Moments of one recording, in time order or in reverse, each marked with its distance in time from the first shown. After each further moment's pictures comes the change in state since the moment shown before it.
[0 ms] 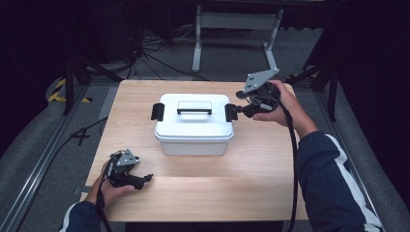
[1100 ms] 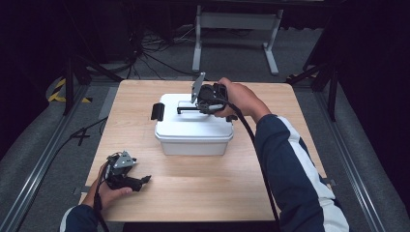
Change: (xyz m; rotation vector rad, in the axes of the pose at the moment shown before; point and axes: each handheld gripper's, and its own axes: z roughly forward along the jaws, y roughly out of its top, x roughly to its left) left arm -0.001 -0.004 -0.005 0.006 -0.002 -0.014; right arm 0.024 0.081 0.094 0.316 0.151 -0.274
